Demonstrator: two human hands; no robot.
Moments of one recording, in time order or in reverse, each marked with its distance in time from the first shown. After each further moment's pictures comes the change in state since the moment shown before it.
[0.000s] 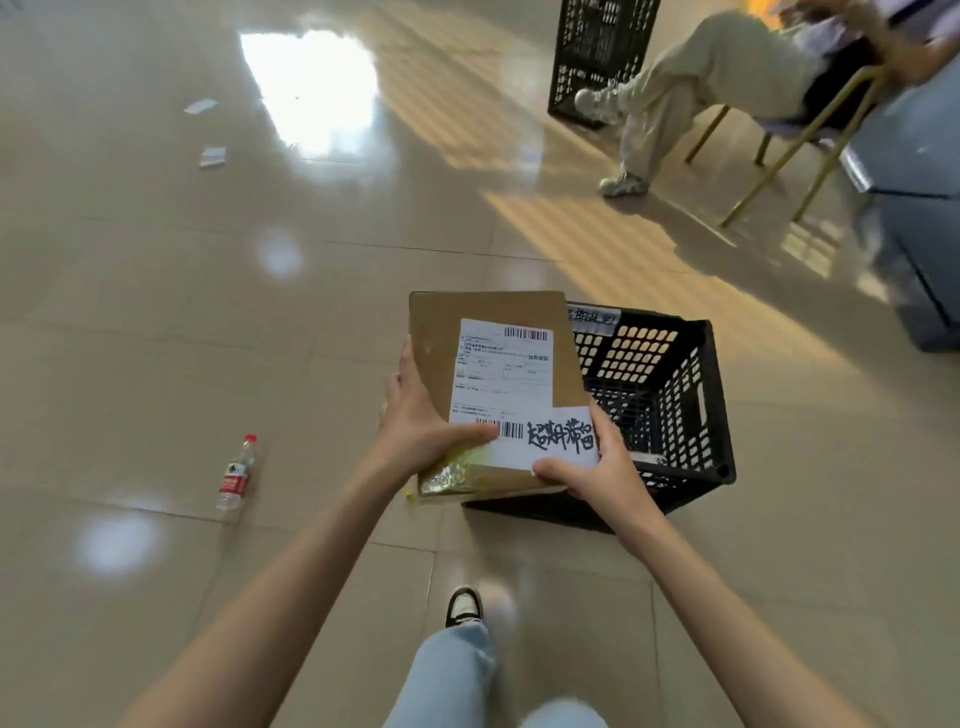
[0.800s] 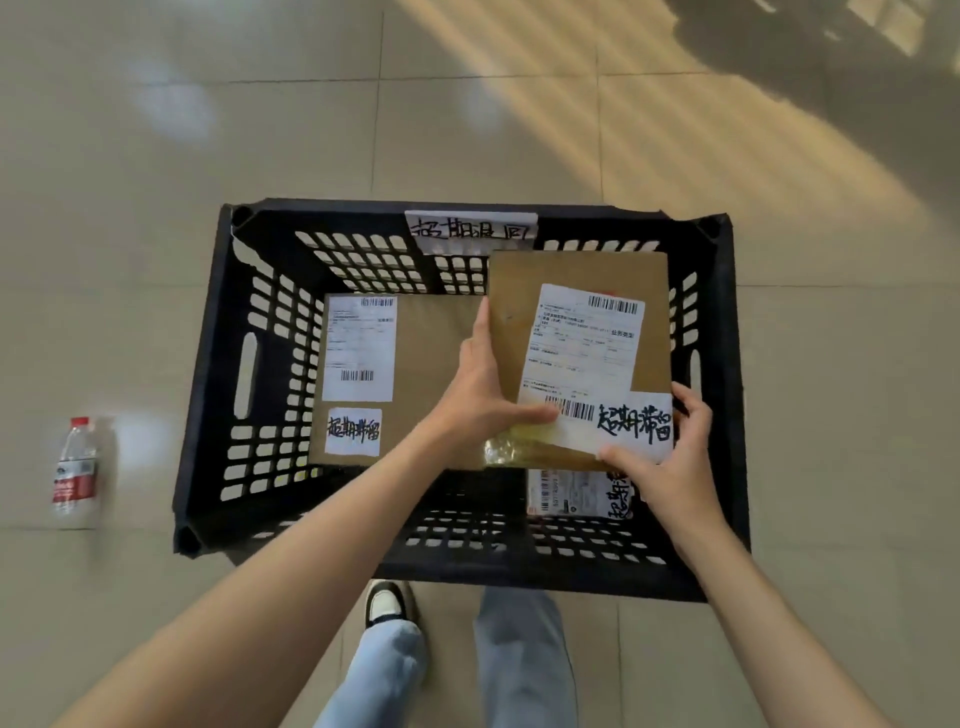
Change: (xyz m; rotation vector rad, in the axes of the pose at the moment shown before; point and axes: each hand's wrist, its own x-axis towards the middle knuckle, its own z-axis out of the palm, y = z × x) left_hand 0.289 -0.036 0.367 -0.027 -0.510 -0.095; right_hand 0.262 0.247 -0.192 0.005 0.327 0.275
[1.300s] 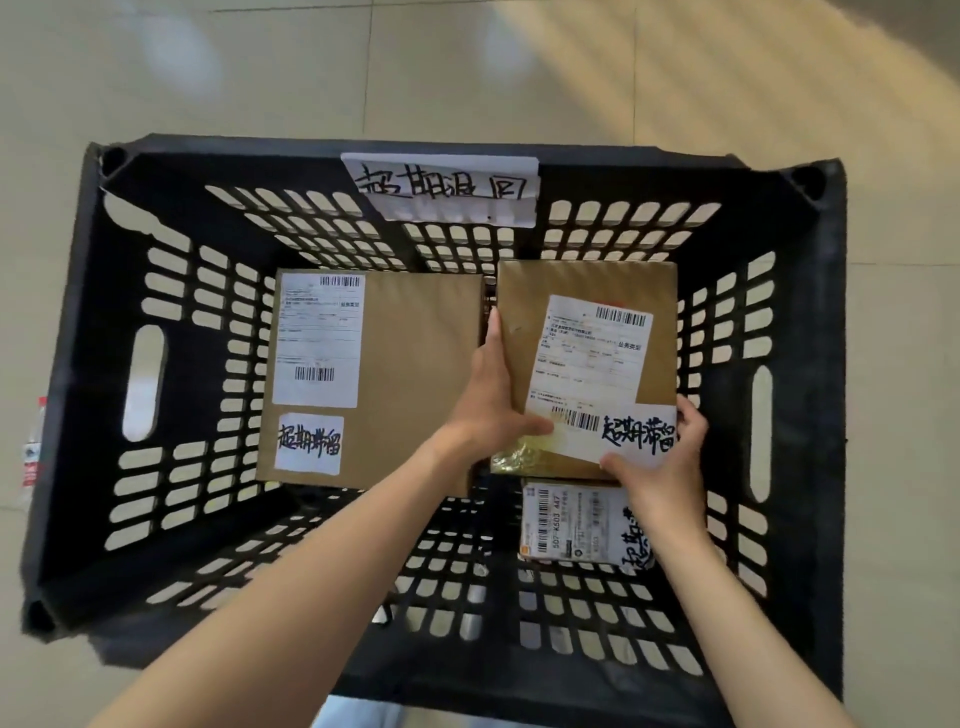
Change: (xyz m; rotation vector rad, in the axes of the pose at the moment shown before) left_hand 0.084 -0.064 0.048 0.038 0.012 -0.084; right_hand 0.081 0.073 0.035 -0.048 0.047 0.154
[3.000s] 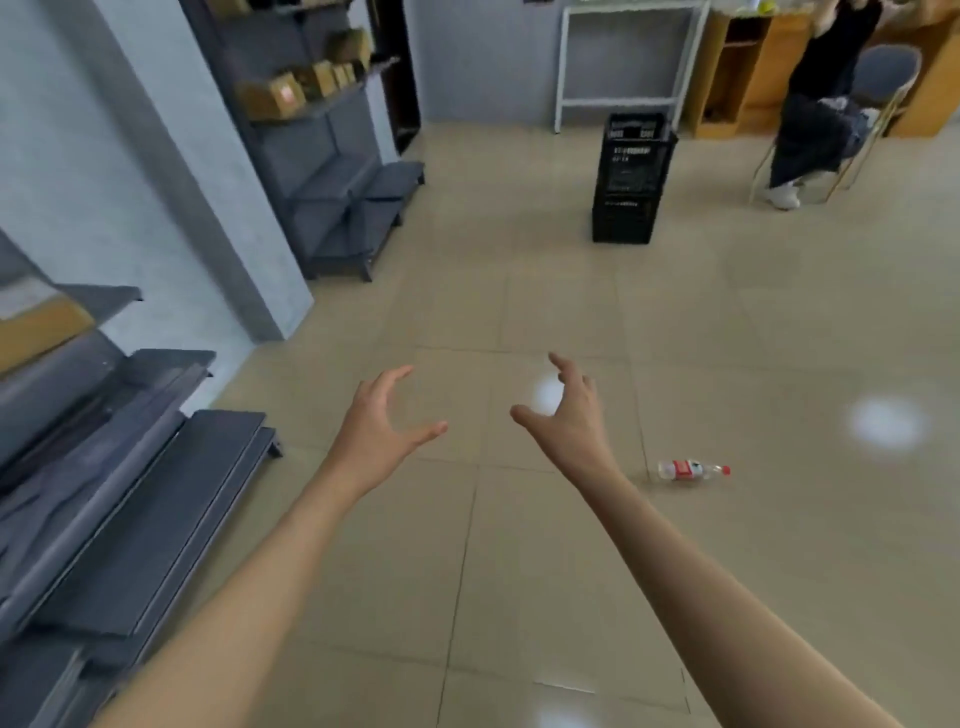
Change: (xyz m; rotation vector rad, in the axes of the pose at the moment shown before) left_hand -0.977 -0.234 -0.100 -0.475 1.809 -0.525; right_hand -0.871 -0.083 0.234 -0.613 -1.482 -1.283
